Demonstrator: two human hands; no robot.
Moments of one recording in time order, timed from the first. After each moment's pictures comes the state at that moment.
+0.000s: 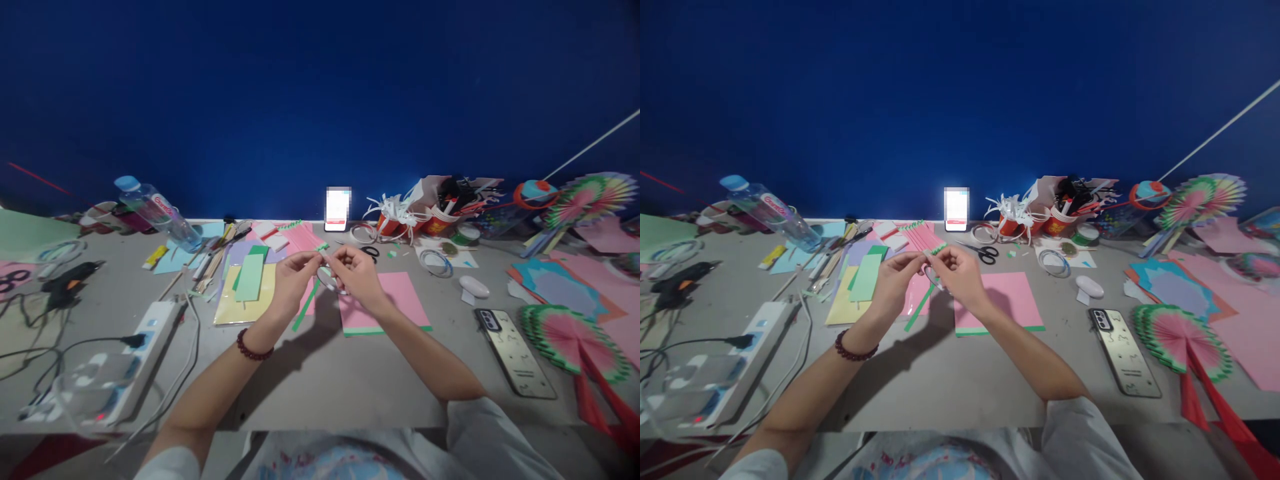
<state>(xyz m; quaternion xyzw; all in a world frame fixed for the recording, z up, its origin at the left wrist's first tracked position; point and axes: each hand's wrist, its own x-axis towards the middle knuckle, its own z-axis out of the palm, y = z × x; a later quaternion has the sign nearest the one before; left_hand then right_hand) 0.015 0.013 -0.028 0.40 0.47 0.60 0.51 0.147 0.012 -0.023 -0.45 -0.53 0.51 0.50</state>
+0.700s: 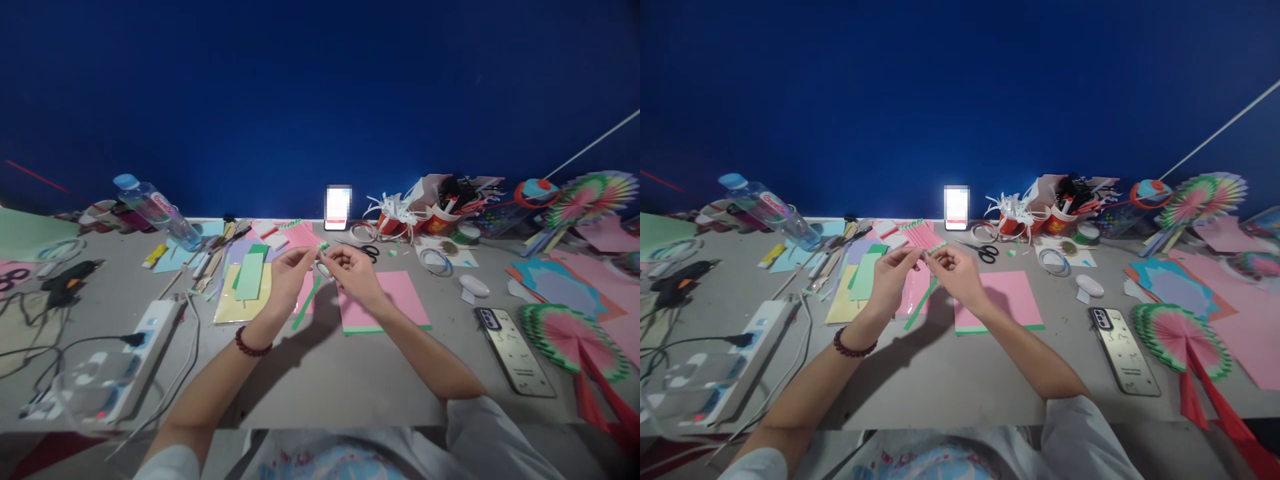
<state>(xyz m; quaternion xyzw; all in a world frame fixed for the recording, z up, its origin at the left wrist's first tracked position) 0.009 0.018 -0.031 0.43 0.48 0.61 0.47 0.146 0.015 -0.027 -0.45 -0.56 0.50 0.49</state>
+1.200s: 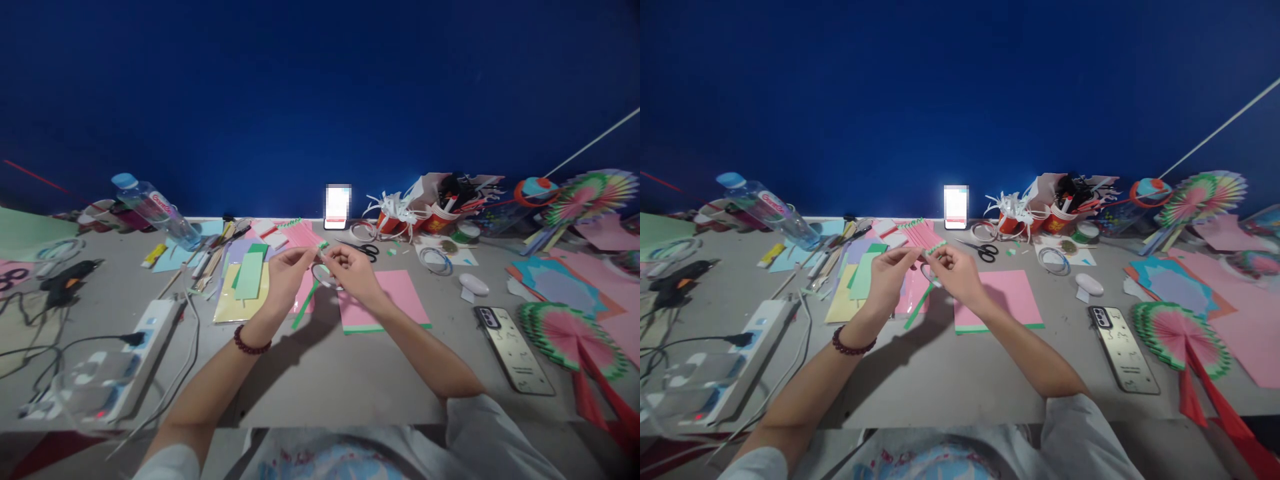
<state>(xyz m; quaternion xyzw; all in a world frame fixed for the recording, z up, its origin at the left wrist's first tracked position) 0.008 0.018 -0.029 0.44 0.50 0.60 0.45 0.146 0.016 -0.026 -0.47 -0.56 0.50 0.47</state>
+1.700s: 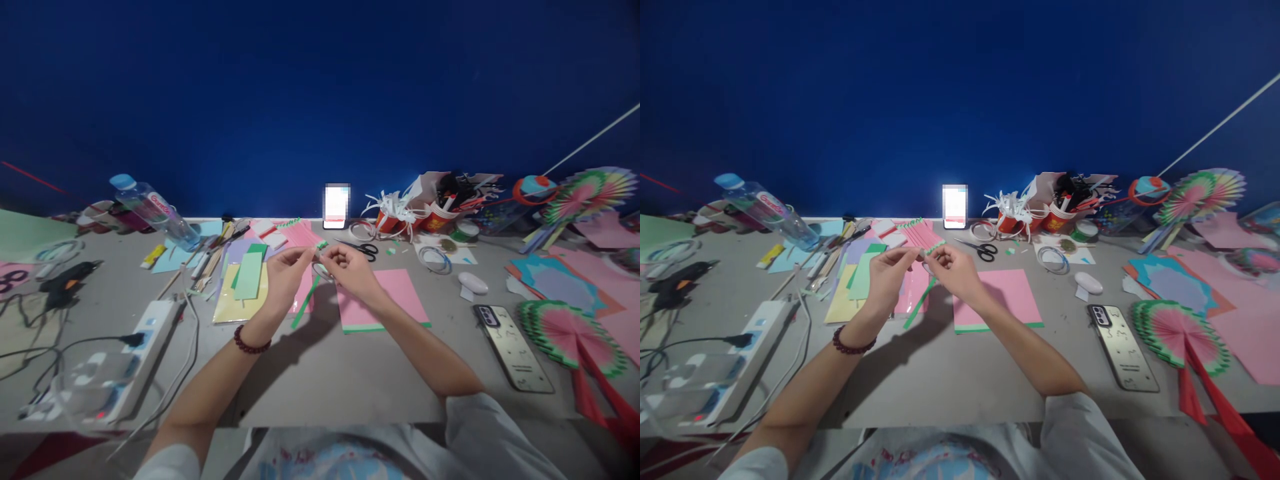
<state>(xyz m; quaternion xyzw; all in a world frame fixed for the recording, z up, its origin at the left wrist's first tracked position) 0.009 0.017 -0.026 0.45 0.51 0.60 0.43 0.148 0.020 -0.028 -0.47 -0.58 0.49 0.45</state>
